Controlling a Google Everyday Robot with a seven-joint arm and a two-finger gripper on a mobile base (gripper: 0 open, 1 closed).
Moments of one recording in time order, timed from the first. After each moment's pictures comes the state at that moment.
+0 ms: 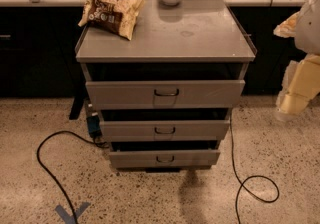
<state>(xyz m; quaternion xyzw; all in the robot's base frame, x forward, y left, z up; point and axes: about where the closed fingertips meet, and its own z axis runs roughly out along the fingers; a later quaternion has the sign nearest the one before) 0.438 -0.217 0.976 -0.60 0.78 -0.03 0.16</state>
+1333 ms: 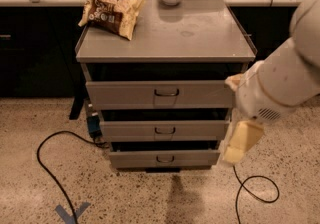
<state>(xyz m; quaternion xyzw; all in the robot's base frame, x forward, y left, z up) 0.424 -0.148 0.869 -0.62 0.76 0.02 0.19</state>
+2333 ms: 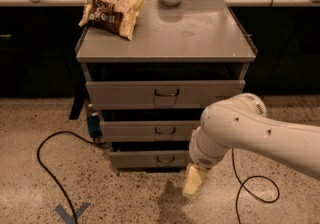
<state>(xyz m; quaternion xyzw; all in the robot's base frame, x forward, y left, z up) 0.445 -0.100 0.646 -0.61 0.78 0.03 0.13</state>
